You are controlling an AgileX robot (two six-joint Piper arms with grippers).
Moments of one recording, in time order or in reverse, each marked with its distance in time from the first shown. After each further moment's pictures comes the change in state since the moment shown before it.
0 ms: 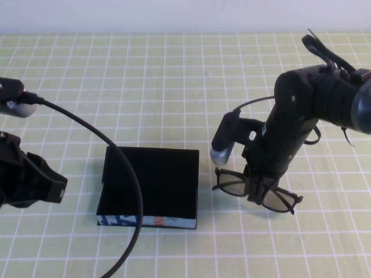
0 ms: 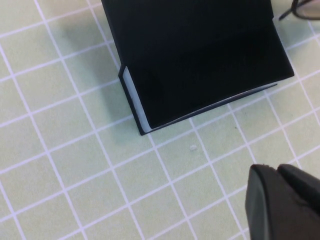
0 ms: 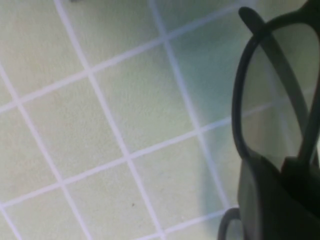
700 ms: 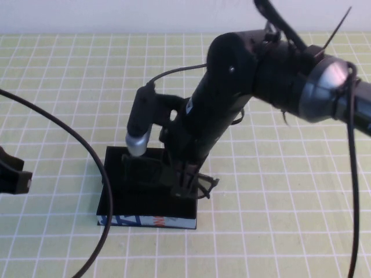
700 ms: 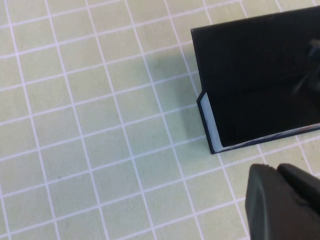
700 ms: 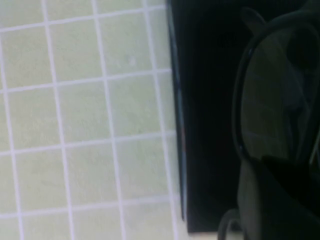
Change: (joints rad) right arm 0.206 0.050 -0.357 0.159 0.113 -0.080; left arm 0.000 -0.120 0.000 0.222 -0.059 -0.170
